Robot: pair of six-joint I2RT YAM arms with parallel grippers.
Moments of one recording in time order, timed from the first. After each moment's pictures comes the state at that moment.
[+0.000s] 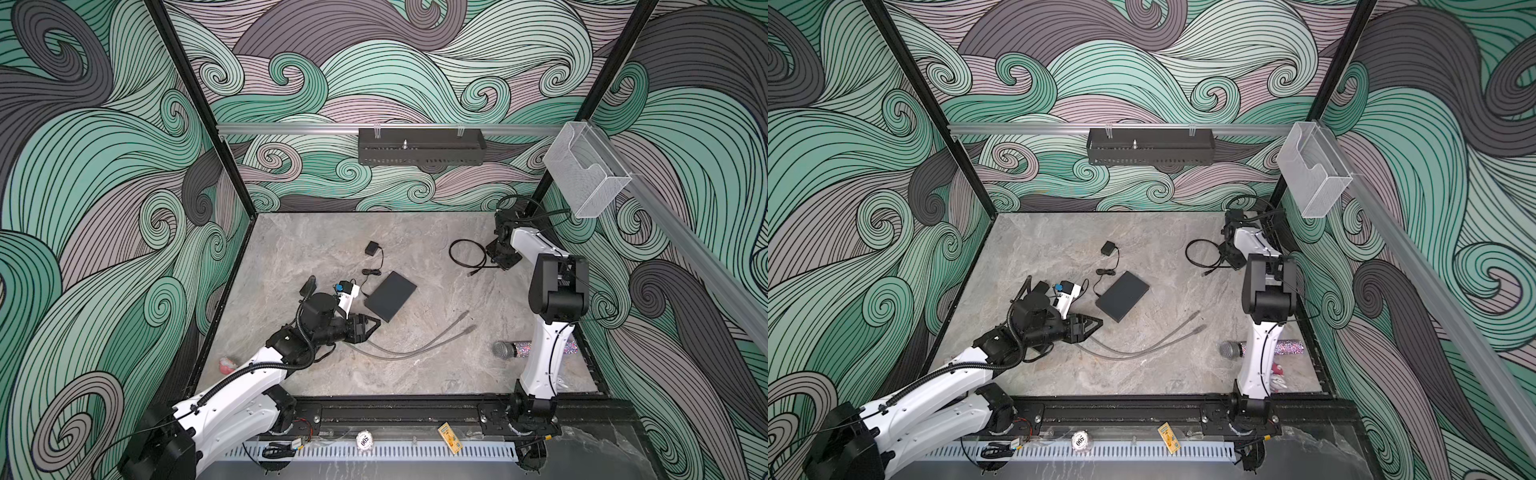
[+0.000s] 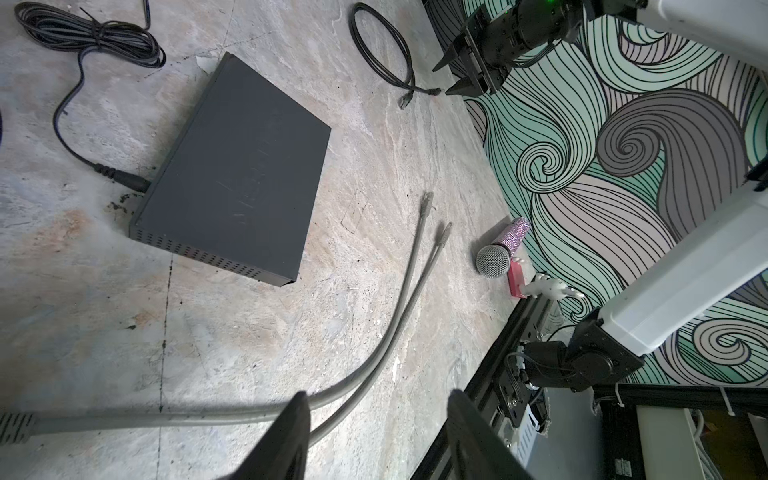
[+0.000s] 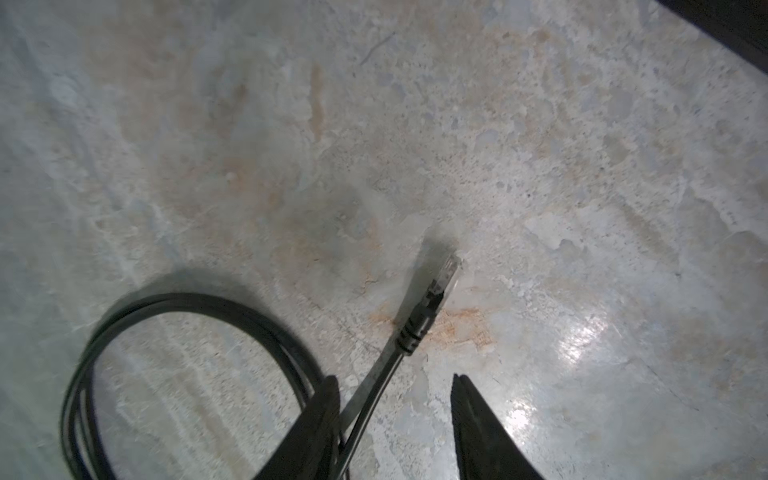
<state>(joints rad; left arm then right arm) -0.62 0.91 0.45 -0.10 0.38 -0.60 -0.05 2.17 1.69 -0.80 0.23 0.88</state>
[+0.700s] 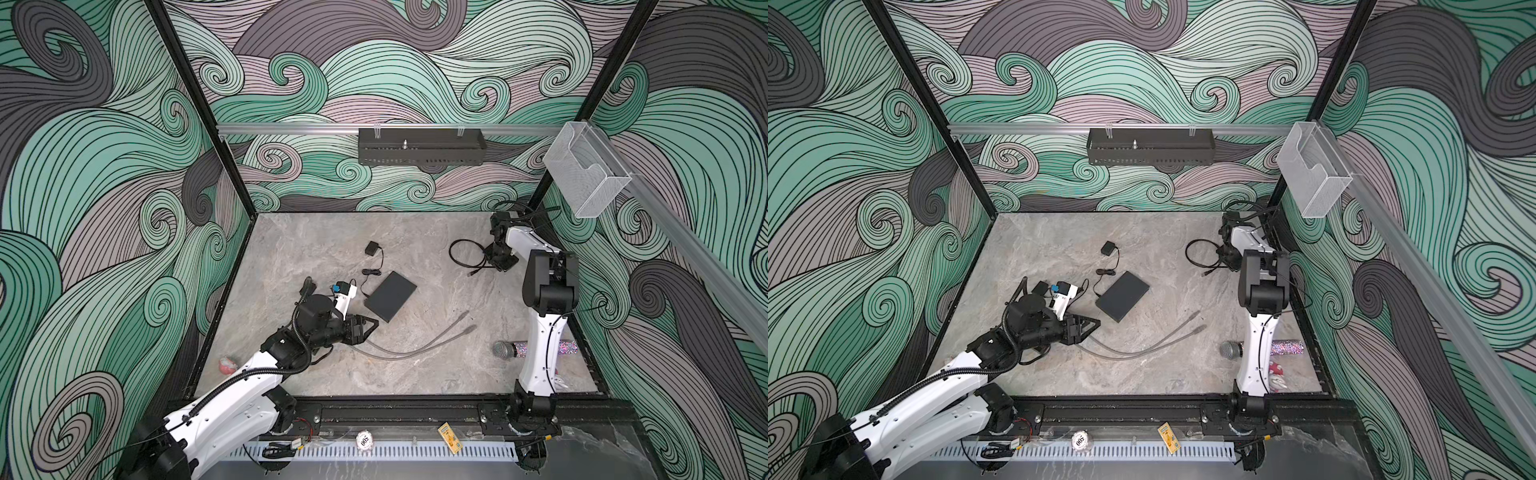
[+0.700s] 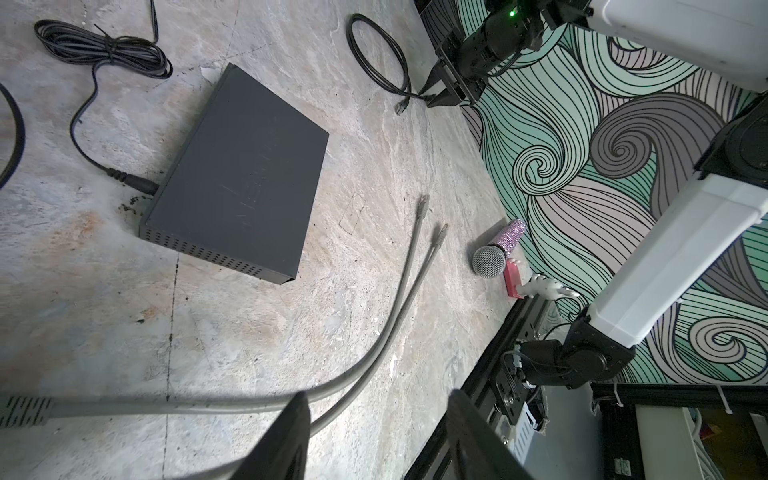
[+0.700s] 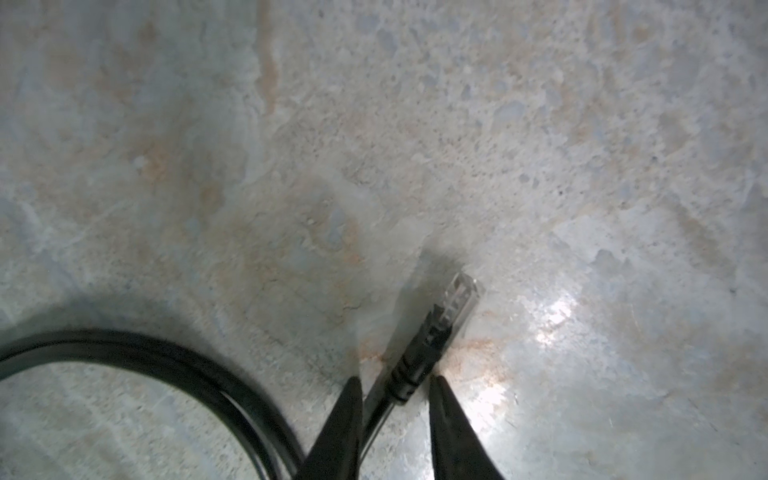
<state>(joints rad) -0.62 0.84 0.45 -0.14 0.37 -0.60 -0.06 2.27 1.78 -0.87 0.23 0.87</state>
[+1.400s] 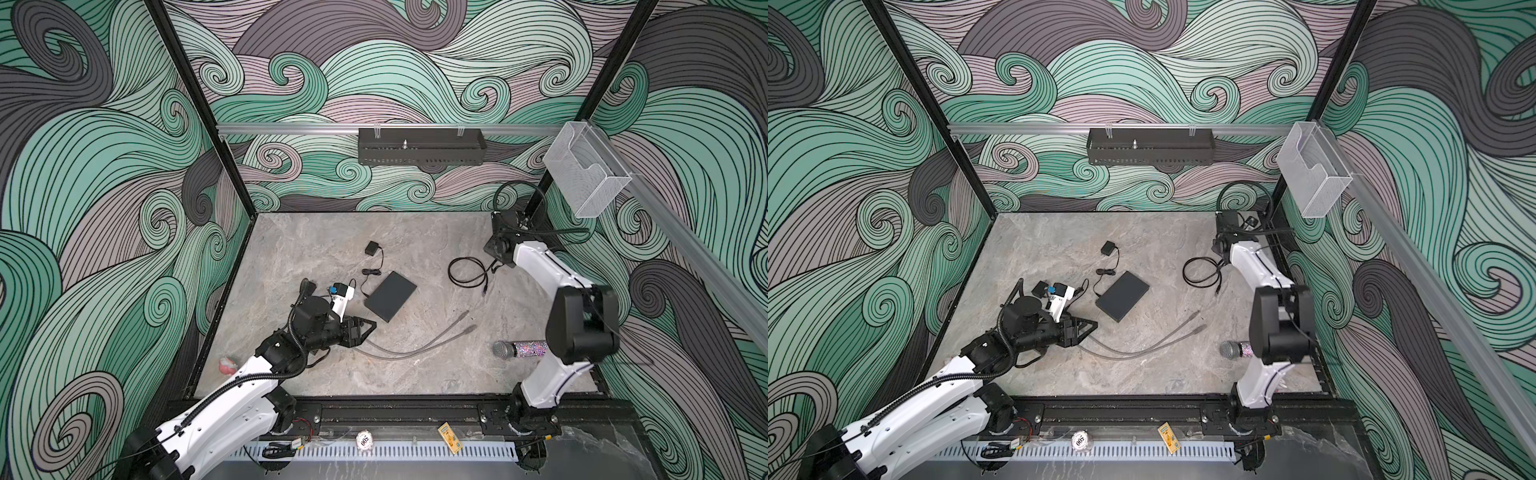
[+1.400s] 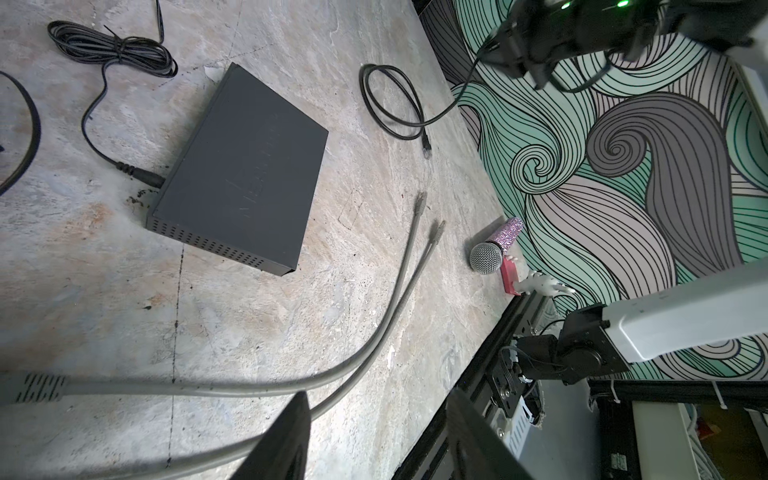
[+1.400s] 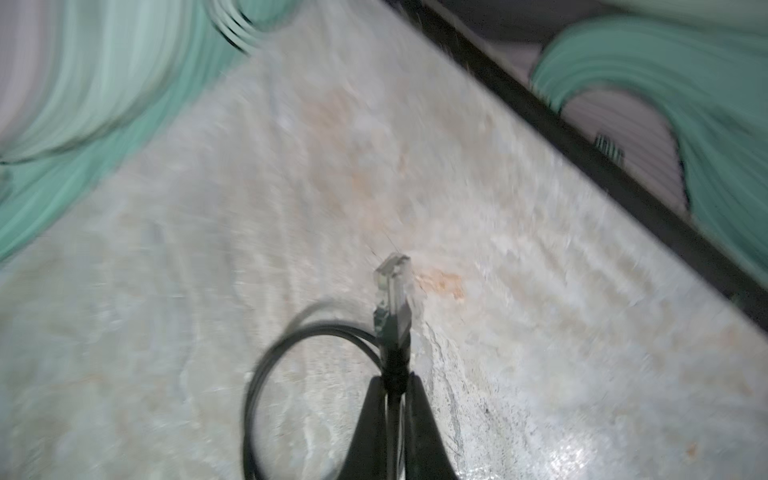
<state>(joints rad) -0.62 0.79 0.46 -0.20 0.37 -0.60 0.12 1.65 1.32 -0.50 0.44 0.59</state>
